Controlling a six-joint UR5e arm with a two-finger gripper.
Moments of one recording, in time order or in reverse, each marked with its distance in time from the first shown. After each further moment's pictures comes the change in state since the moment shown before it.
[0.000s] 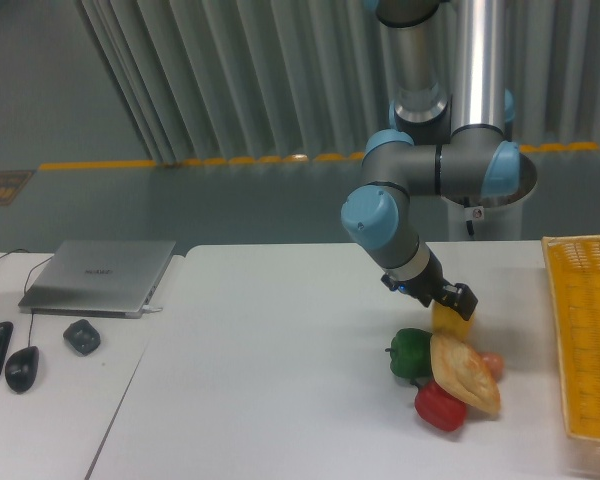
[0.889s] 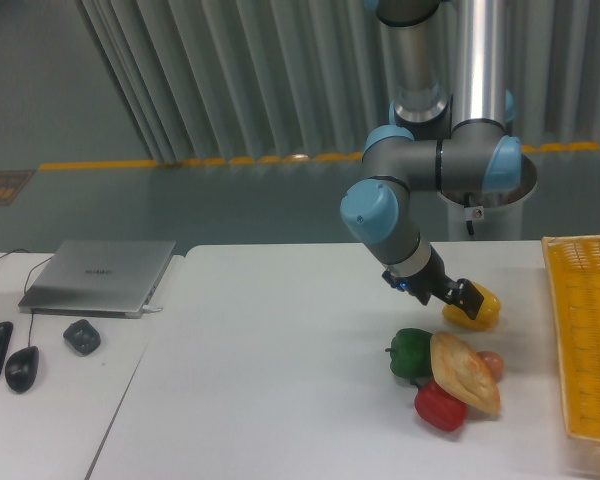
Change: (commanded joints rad) arm 0.023 0.014 0.060 0.002 -0.017 0.014
